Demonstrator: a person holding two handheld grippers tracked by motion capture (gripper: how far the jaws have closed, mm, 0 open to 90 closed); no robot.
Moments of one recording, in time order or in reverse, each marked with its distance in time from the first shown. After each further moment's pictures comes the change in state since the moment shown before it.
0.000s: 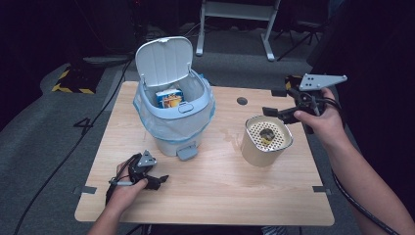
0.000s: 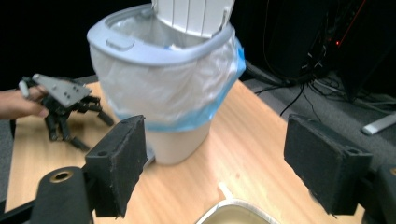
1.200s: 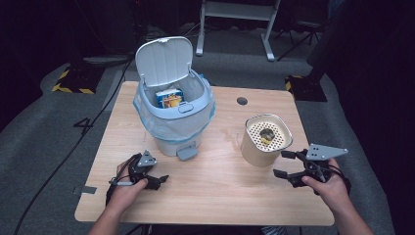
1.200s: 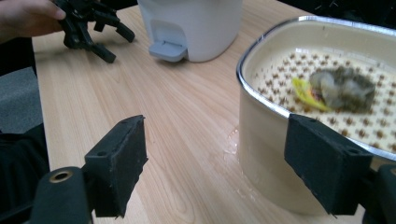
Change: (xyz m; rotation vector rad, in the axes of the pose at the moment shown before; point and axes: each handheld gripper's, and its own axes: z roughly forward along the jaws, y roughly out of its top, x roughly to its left) left arm 0.000 0.000 0.000 -0.001 0.001 0.001; right arm 0.067 -0.164 -0.025 0.086 -0.002 0.134
